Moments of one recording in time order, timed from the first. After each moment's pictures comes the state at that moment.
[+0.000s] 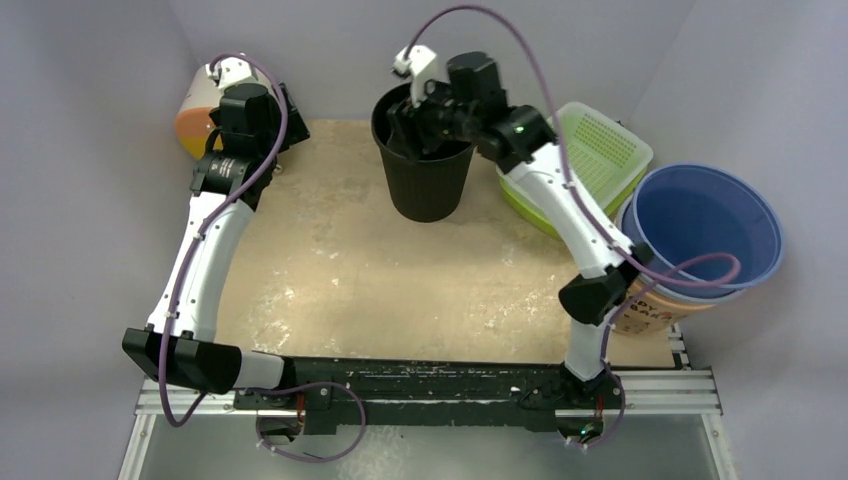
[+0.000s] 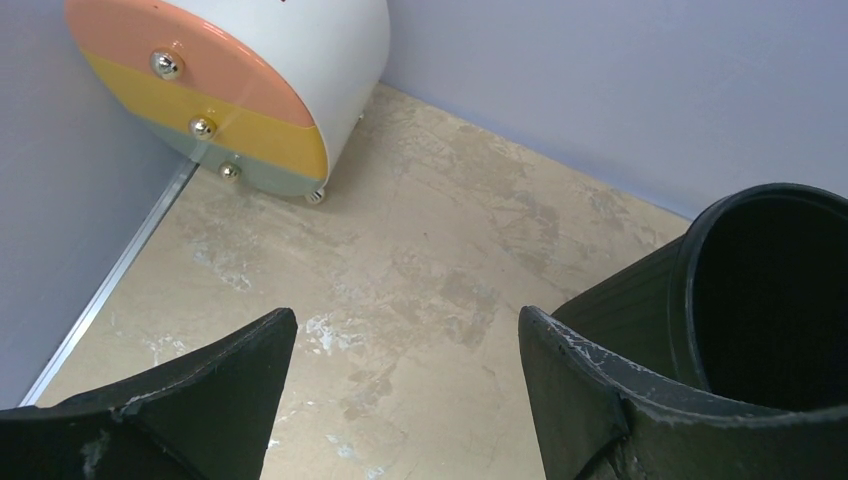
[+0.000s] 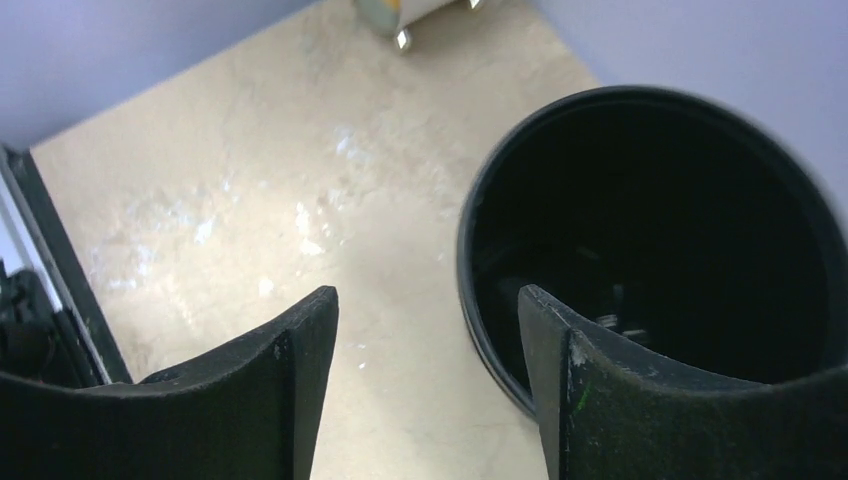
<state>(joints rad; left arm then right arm) -0.17 1.37 1.61 -0.61 -0.41 -0.39 0.65 1.84 2.30 -0.81 -0.23 -0.13</state>
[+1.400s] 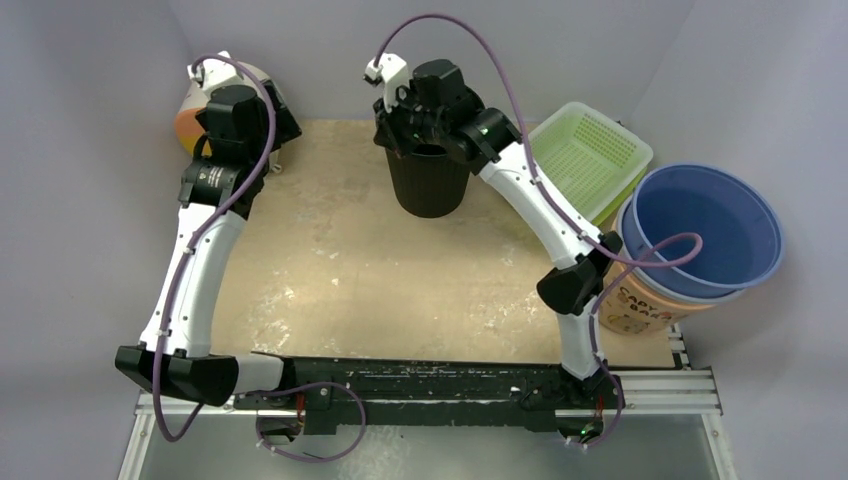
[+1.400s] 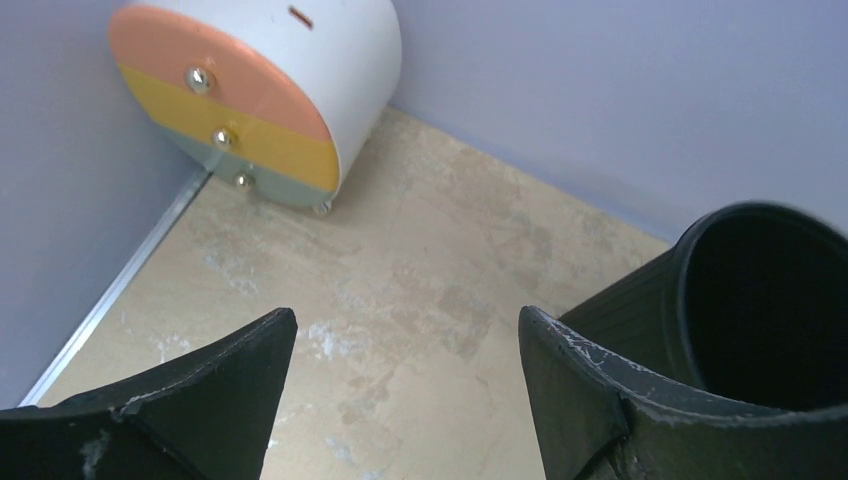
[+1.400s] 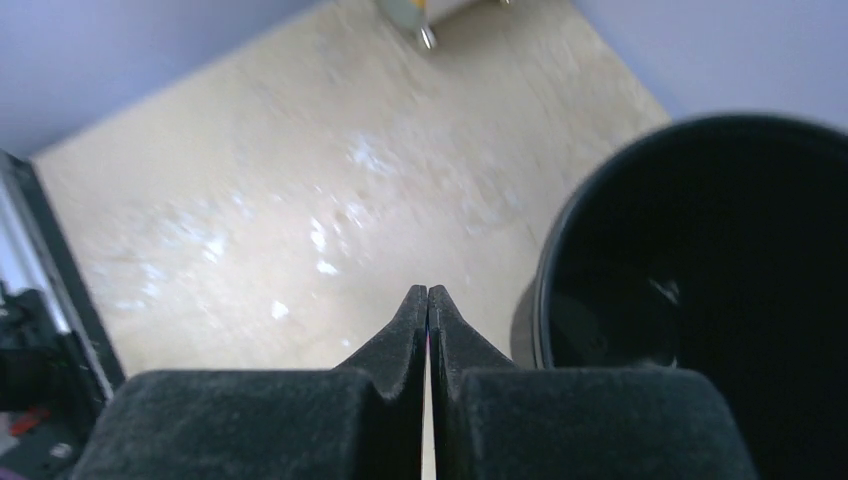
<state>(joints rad) -0.17 1.31 1.59 -0.63 -0.43 -0.41 0.74 2.03 2.37 -0.80 -0.16 -0.11</state>
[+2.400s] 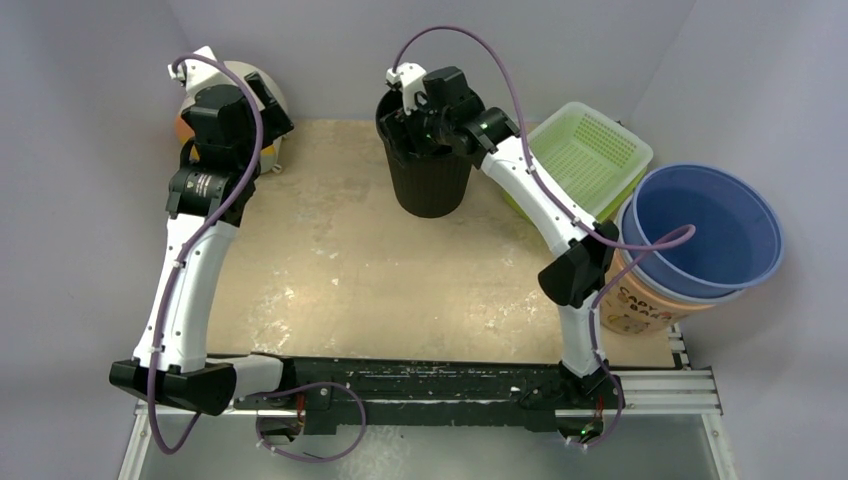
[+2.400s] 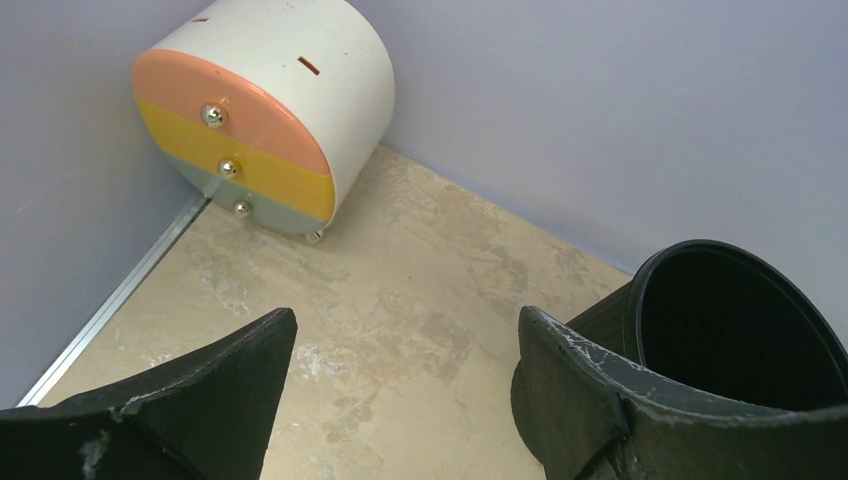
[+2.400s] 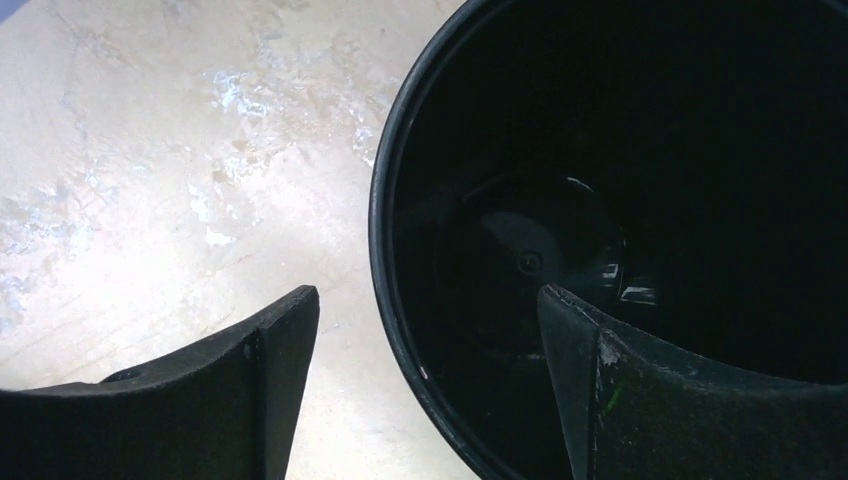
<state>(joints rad) -0.17 1.27 1.65 -0.62 -0.46 -0.43 0.65 2.04 2.29 -0.79 -0.07 -0.08</state>
